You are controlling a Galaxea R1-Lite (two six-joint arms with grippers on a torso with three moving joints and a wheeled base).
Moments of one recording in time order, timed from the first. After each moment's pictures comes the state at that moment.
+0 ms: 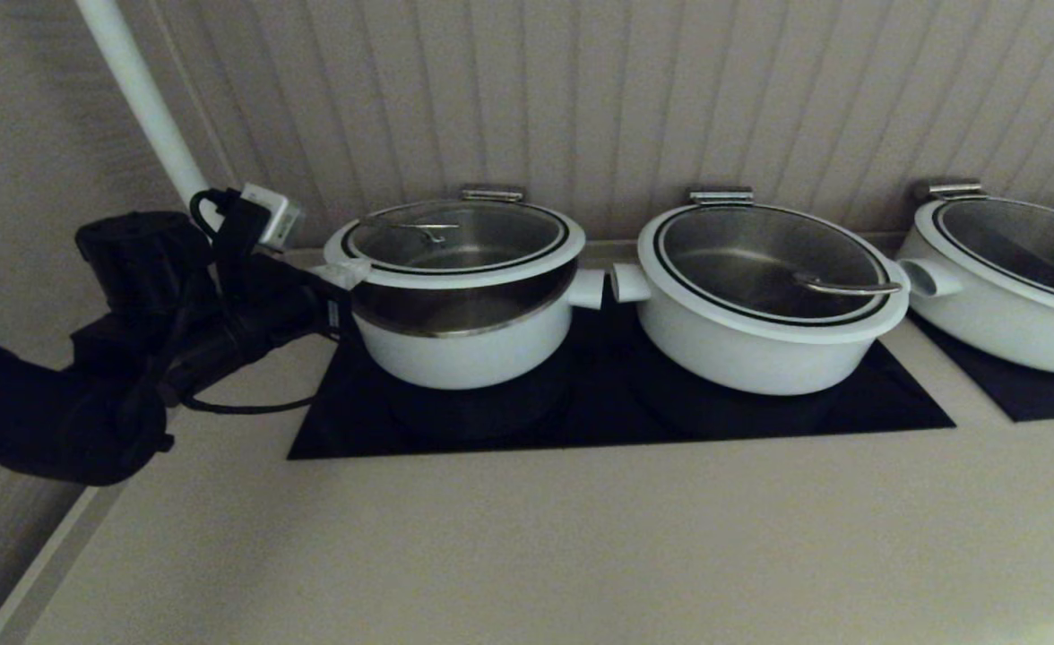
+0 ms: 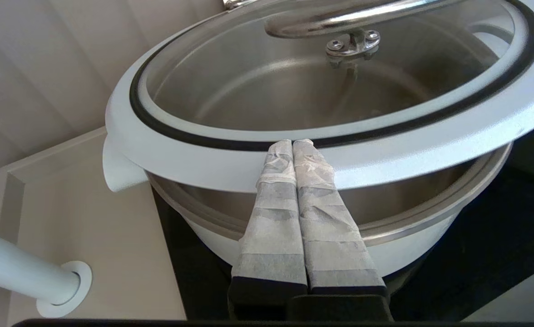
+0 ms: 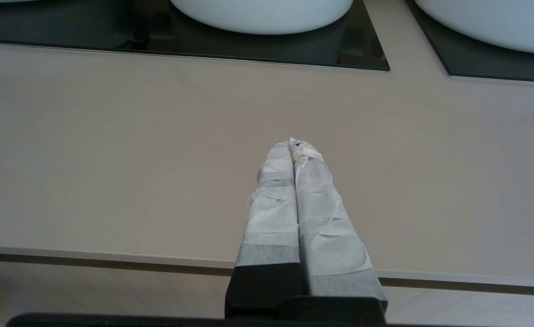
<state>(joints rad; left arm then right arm) -0.15 1.80 -0.84 -0.95 -0.24 0.17 0.00 0.00 -0.01 0.02 0.04 -0.08</state>
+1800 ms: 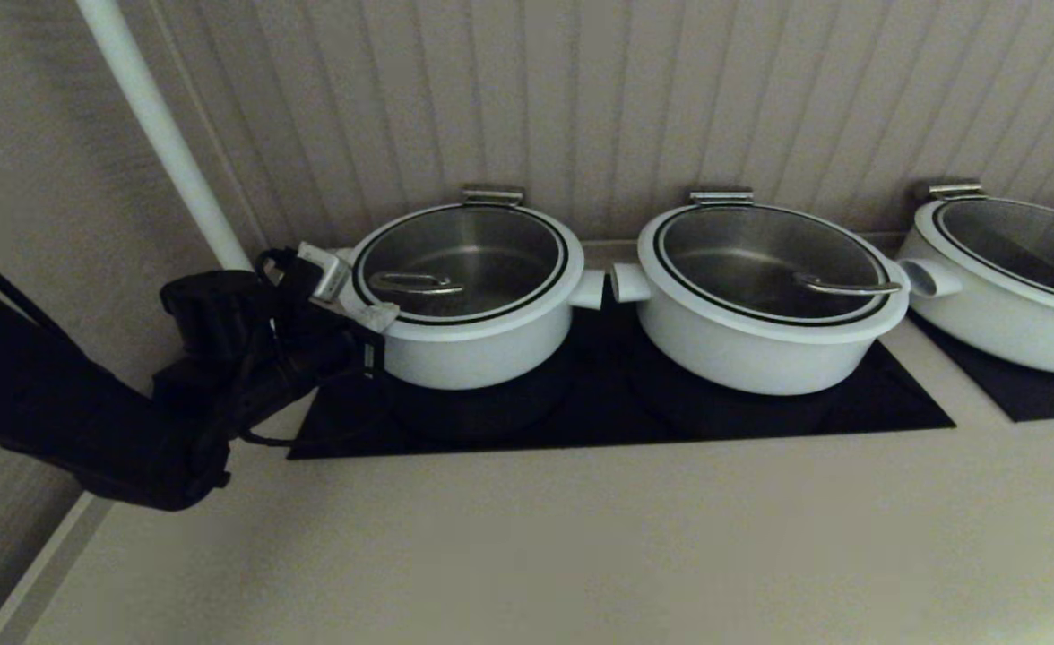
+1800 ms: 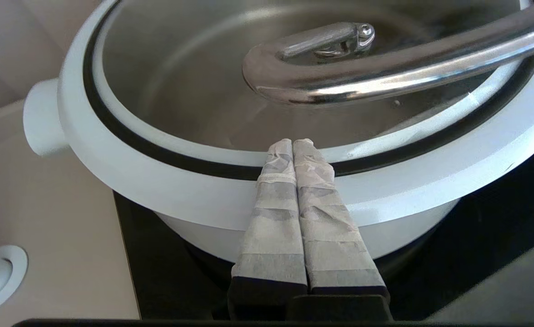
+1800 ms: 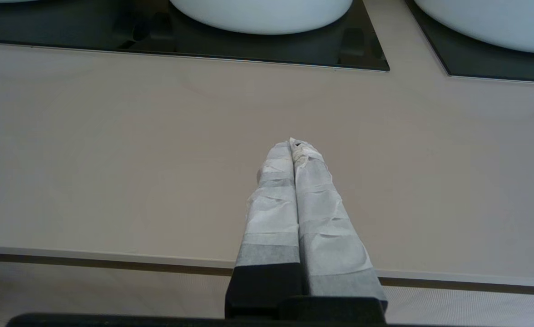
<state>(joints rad) -0.18 1.97 -0.78 -1.11 -0.23 0.18 0.00 0.00 -0.01 0.02 0.04 -0.08</state>
